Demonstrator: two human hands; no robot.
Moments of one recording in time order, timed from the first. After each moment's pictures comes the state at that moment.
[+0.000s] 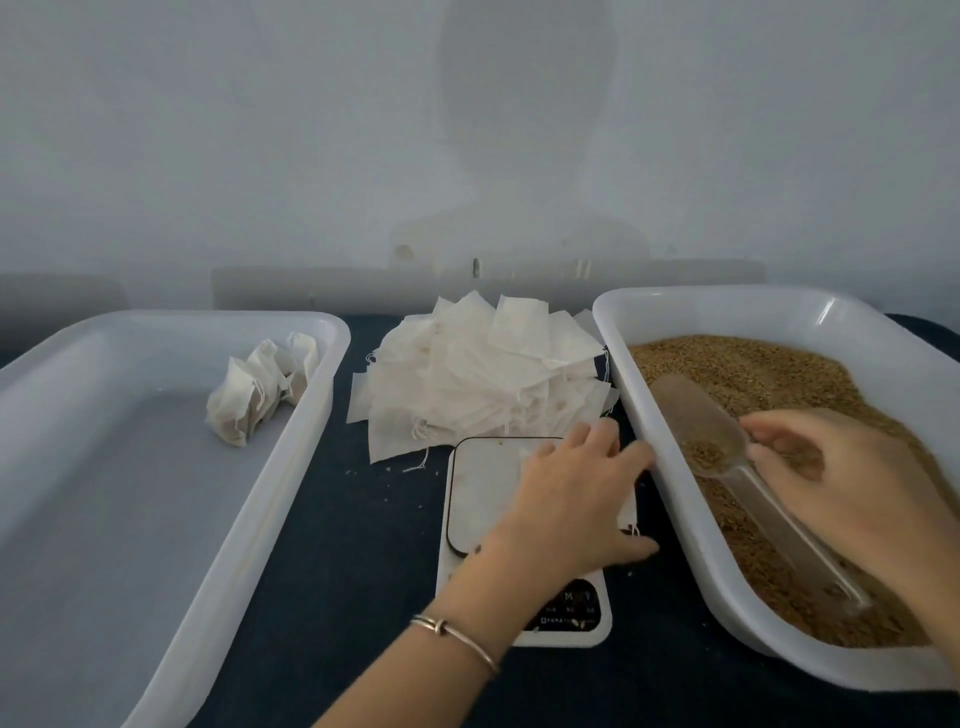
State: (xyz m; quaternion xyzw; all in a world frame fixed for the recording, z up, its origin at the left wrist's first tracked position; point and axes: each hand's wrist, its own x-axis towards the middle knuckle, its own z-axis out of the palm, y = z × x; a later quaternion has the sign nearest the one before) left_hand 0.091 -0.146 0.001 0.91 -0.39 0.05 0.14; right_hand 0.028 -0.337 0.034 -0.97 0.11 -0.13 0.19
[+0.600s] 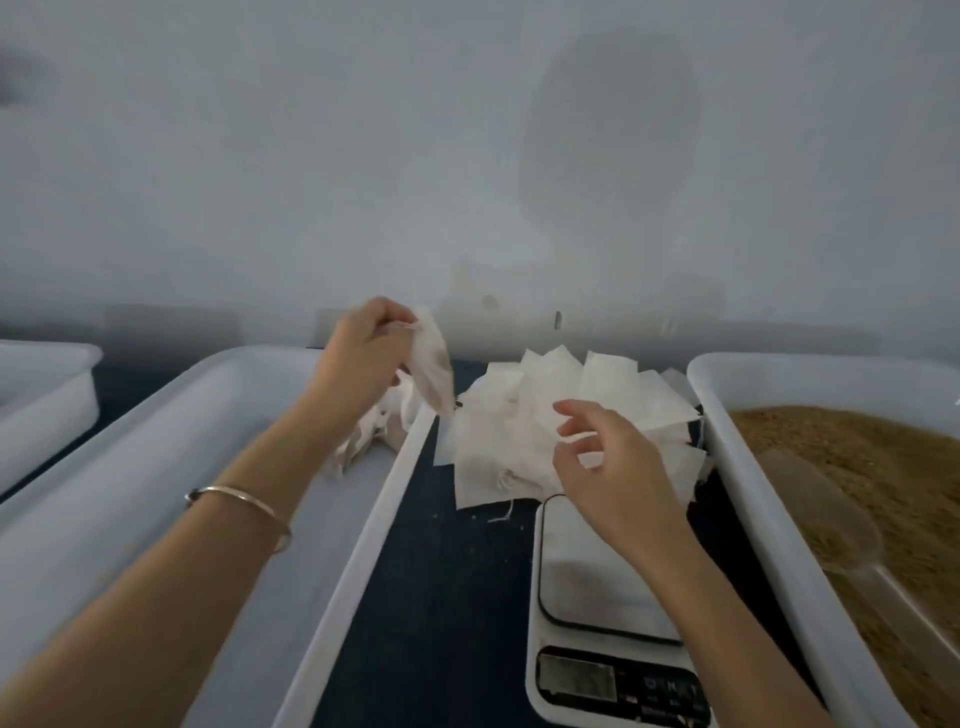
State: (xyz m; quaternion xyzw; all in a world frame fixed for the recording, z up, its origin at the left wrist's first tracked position) left_hand 0.194 0.050 0.089 0.83 -0.03 0.16 0.53; right_hand 0.121 -0.161 0.028 -0.88 -0.04 -0.16 0.45
